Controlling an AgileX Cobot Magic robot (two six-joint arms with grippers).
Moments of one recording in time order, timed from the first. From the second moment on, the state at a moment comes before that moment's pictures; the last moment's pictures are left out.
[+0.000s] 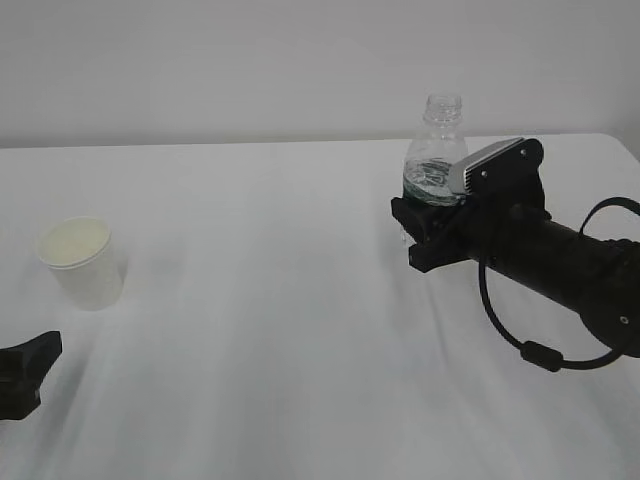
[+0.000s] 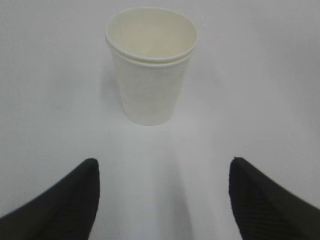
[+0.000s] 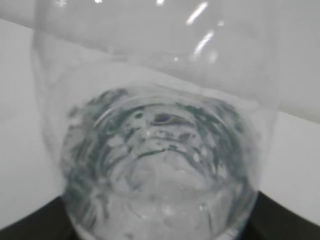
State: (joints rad) left arm -0.26 1.67 -0.02 -0.14 -1.14 -0.10; right arm 0.23 1.99 -0.74 -0.36 -0.98 0.03
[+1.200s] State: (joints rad) left arm -0.26 1.67 -0.02 -0.13 -1.14 -0.10; right arm 0.23 1.83 -0.50 -0.36 -1.06 0.03
